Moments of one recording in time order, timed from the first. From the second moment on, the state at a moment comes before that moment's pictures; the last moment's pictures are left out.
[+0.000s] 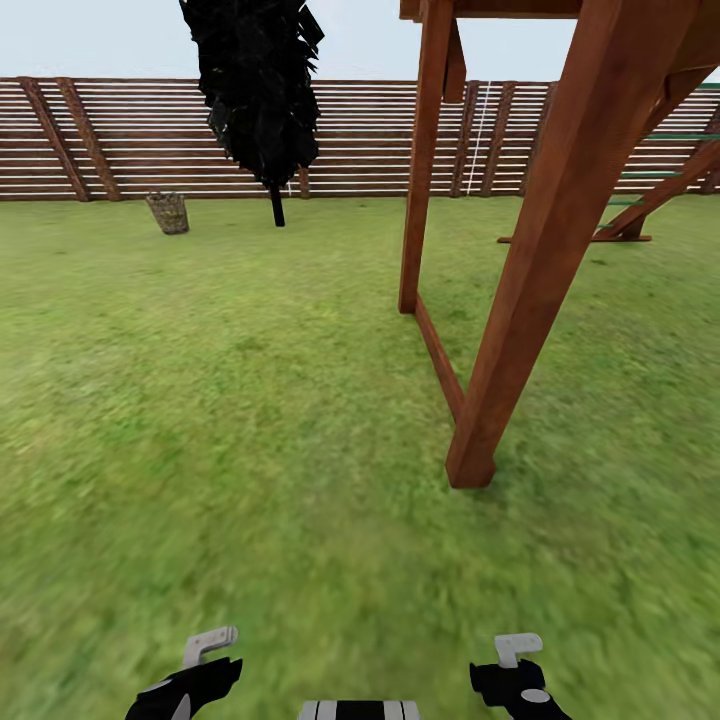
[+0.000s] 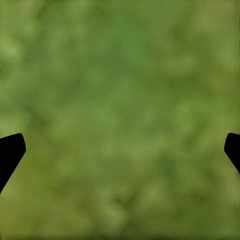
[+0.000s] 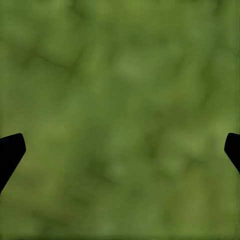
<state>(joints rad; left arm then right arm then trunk) -0.33 0.02 0.18 -0.57 0.06 0.25 -0.02 -0.46 -0.02 0.02 -0.23 0.06 -0.05 -0.10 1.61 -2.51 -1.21</state>
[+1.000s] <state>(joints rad) -0.33 0.02 0.18 -0.55 0.06 0.23 -0.02 -0.46 -0.02 0.02 -0.23 0.06 -0.05 -0.10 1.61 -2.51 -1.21</state>
